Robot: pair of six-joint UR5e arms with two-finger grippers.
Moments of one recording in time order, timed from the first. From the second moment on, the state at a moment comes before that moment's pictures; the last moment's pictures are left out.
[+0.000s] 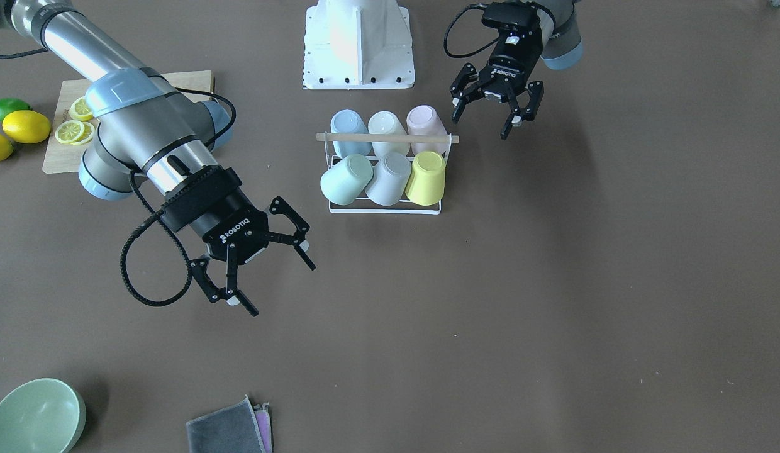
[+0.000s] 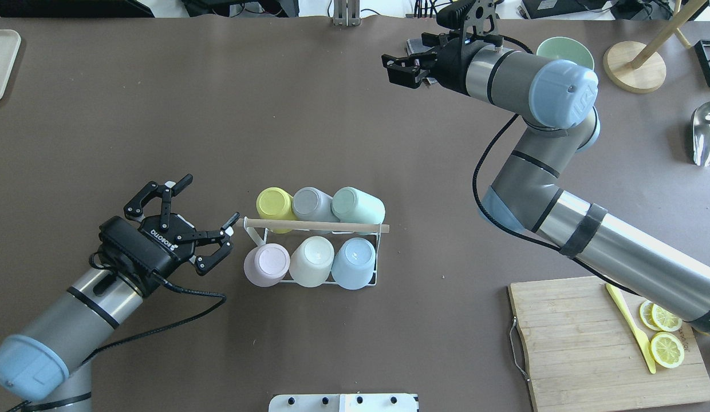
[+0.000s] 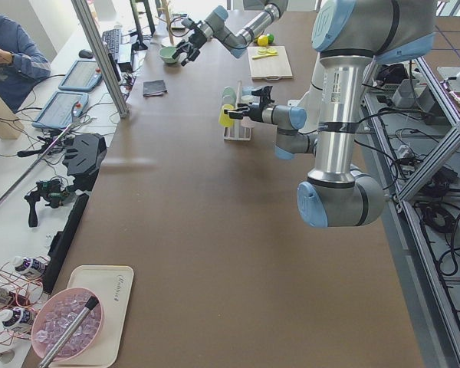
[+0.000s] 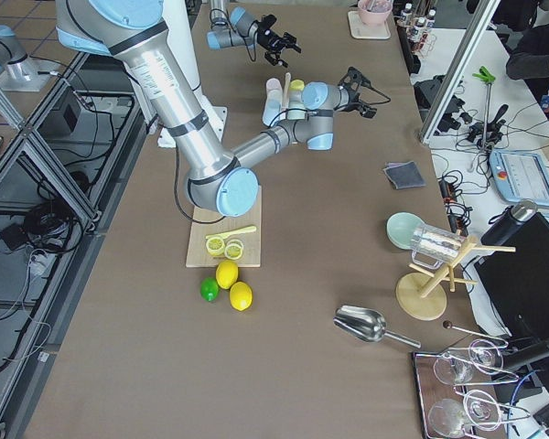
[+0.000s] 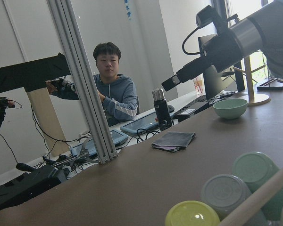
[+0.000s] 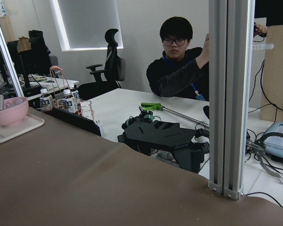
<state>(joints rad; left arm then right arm) -0.26 -1.67 -1.87 -2.94 -0.87 -0.24 0.77 -1.00 1.46 -0.50 1.58 0.67</state>
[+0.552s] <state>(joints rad) -0.54 -1.67 -1.86 -2.80 -1.24 -0.47 0.85 -1.17 1.65 -0.99 1.64 0.73</state>
